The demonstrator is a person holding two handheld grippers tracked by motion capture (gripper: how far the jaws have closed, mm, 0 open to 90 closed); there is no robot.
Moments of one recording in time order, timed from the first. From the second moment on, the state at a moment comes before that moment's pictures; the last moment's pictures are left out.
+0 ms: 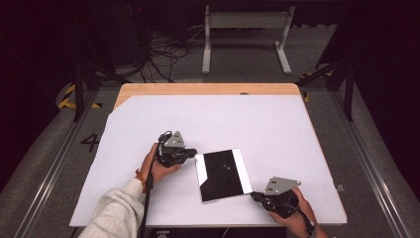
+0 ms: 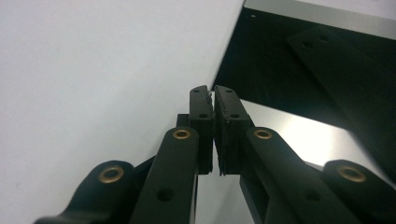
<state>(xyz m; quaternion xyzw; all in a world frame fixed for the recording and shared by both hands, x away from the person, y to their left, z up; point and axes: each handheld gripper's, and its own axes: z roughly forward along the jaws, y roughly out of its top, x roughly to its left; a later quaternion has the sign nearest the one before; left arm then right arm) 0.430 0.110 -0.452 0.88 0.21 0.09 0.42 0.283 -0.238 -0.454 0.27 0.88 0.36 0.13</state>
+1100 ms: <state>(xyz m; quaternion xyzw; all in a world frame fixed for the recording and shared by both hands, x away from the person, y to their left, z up) 0.447 0.101 -0.463 0.89 0.22 0.08 0.38 0.289 -0.237 -0.456 0.30 0.87 0.37 0.14</state>
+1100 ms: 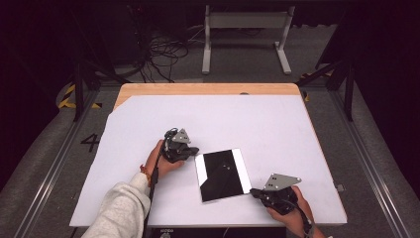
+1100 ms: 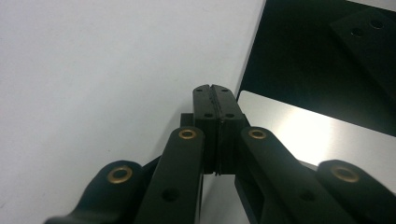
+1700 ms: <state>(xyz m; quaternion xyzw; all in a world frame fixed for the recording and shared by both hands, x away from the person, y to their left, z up) 0.436 0.118 -0.461 0.90 0.22 0.05 0.38 0.310 -0.241 -0.458 0.32 0.86 0.37 0.16</state>
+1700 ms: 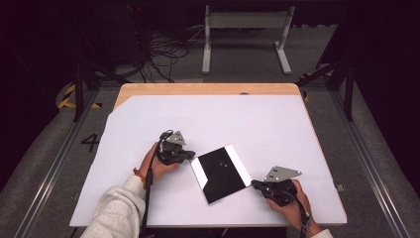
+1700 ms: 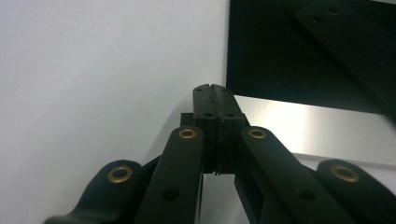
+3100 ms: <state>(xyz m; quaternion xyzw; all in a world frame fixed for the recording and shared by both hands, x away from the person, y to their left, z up) 0.385 0.148 -0.465 0.89 0.23 0.03 0.39 0.358 -0.216 -0.455 0.34 0.85 0.37 0.15</state>
